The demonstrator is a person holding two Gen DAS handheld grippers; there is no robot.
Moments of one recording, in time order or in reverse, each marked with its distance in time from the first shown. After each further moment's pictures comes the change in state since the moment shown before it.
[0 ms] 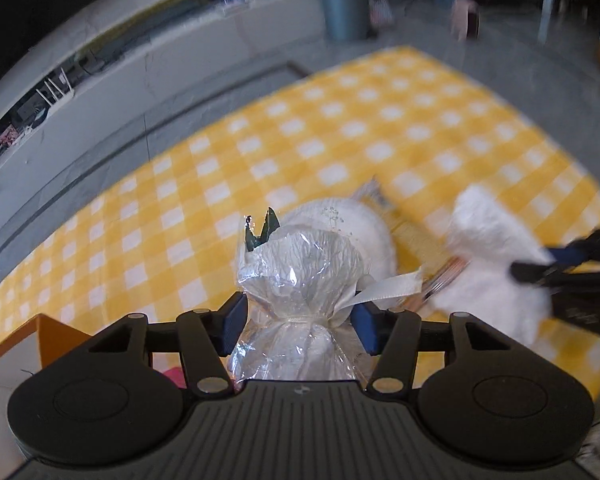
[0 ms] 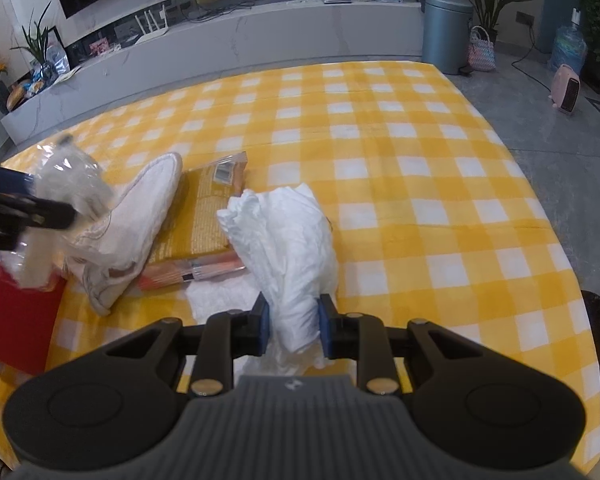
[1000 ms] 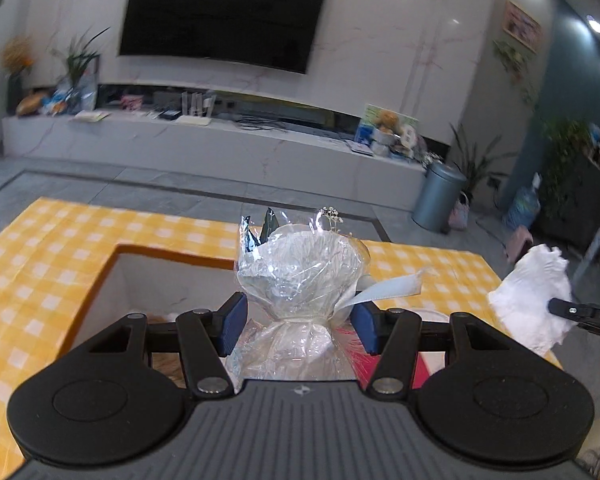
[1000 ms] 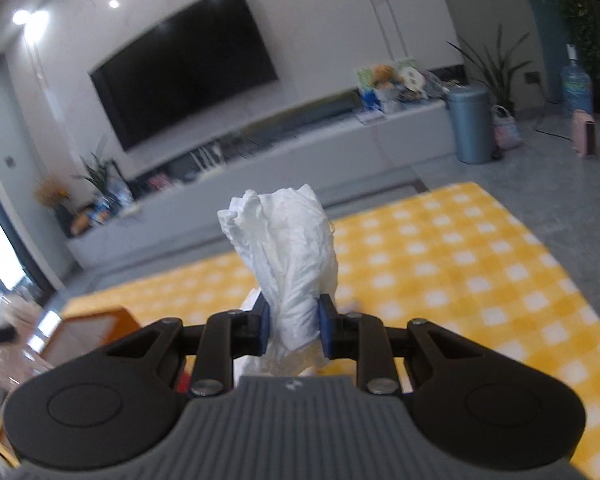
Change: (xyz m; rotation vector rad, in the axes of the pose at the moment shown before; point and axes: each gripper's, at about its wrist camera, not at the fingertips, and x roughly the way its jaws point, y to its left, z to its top) left arm -0.144 0.172 -0.143 -0.563 -0.427 0.026; right arm -0.120 0.062 0.021 0.125 -0.397 0.229
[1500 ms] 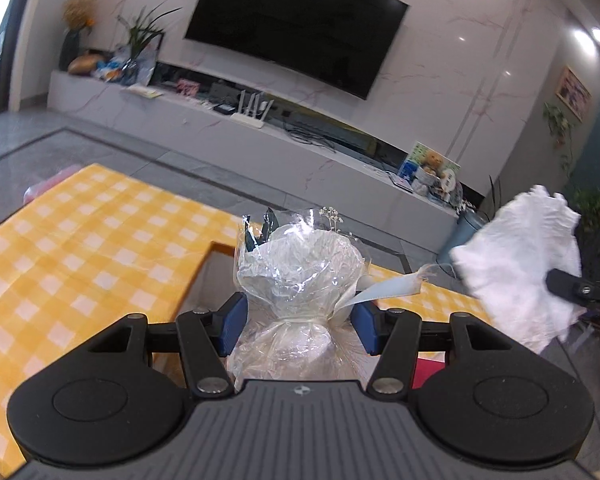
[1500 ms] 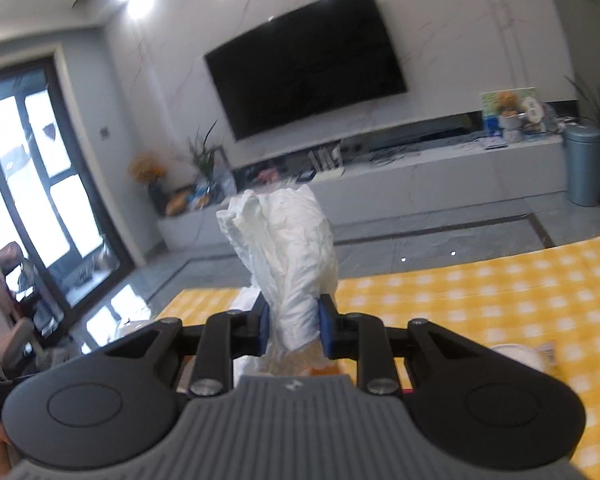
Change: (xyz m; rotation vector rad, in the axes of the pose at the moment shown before) left arm -0.031 0.103 -0.003 -0.206 -0.047 0.035; right arm 0.021 0.221 0.005 -0.164 0.018 0.237
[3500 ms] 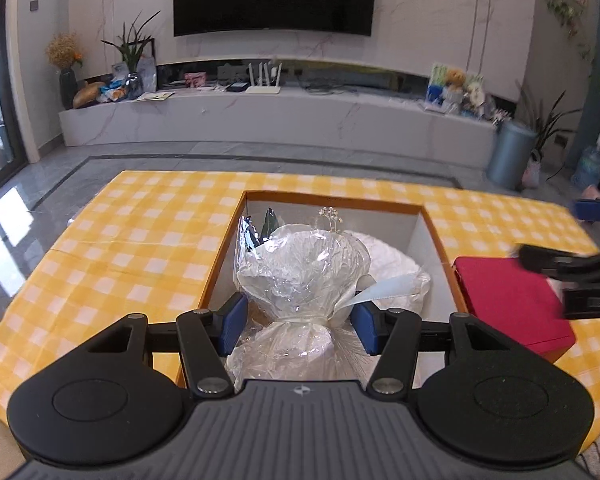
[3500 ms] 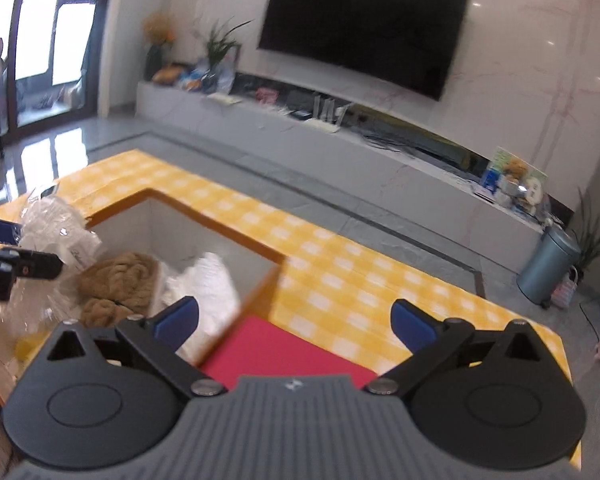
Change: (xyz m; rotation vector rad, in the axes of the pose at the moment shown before) left arm 0.001 -0.028 -0.027 0.294 0.134 0.202; right arm 0.049 0.014 -0.059 -0.493 0.161 -0.212
